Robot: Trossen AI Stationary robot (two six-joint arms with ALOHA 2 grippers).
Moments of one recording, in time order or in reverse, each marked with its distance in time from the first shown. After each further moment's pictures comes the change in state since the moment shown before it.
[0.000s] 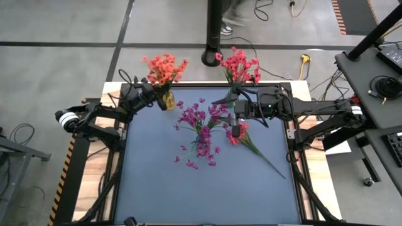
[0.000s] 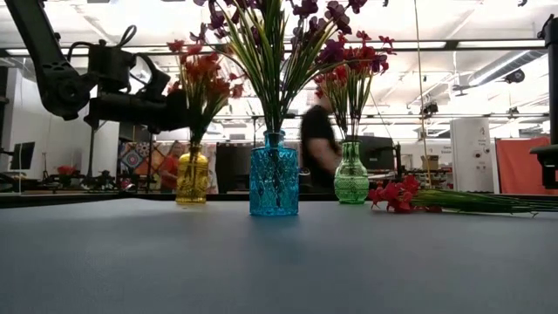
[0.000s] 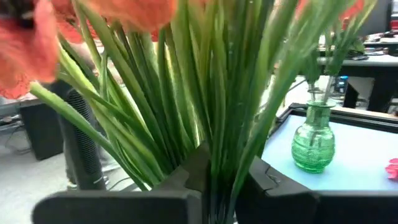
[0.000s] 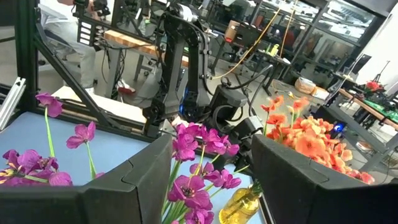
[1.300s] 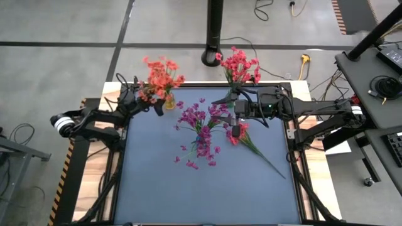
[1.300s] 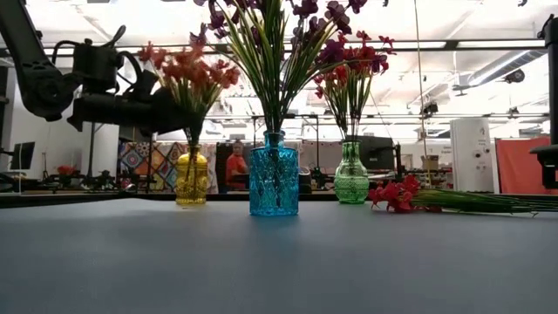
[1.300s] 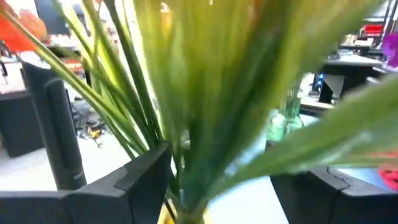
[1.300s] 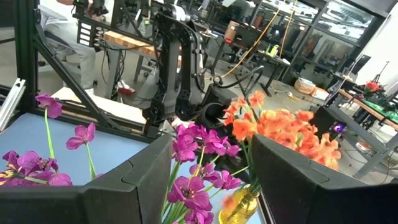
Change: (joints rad) left arm 0.000 -0.081 -0.090 -0.005 0.072 -0.031; right arm 0.000 0.000 0.000 0.003 0.000 0.001
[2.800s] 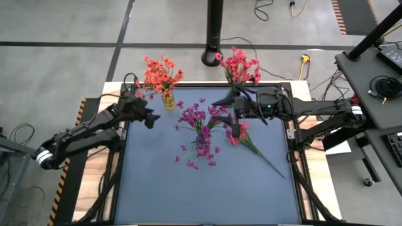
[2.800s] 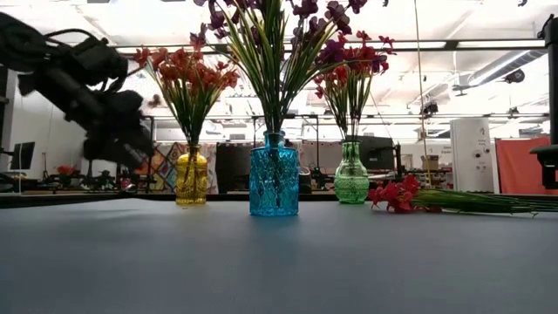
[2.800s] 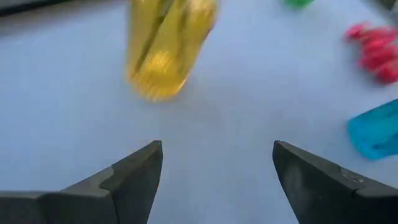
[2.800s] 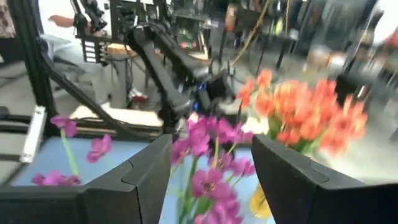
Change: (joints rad) left arm -0.020 -0.580 0.122 -1.421 -0.004 -0.226; right arm 0.000 -0.001 0.000 -0.022 0.001 0.188
